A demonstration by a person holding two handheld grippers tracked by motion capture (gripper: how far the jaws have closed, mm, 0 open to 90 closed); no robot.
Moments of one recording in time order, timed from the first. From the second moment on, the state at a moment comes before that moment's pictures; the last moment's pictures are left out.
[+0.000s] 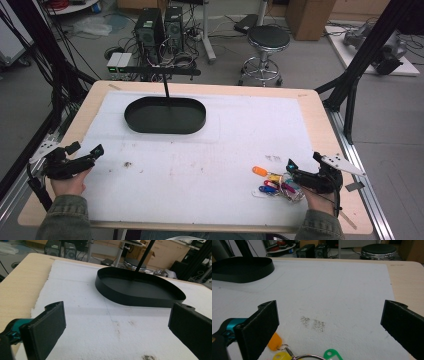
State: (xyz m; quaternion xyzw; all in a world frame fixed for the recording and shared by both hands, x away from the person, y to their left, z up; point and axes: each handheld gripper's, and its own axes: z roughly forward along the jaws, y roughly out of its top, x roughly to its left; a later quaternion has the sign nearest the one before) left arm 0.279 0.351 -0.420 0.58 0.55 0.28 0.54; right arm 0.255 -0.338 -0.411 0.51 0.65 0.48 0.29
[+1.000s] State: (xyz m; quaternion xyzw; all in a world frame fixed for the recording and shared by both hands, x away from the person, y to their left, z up) left arm 0.281 0.350 -0.421 0.58 0.54 0.27 0.54; right arm 0.259 -0.327 -0.412 0.50 0.68 0.46 0.29
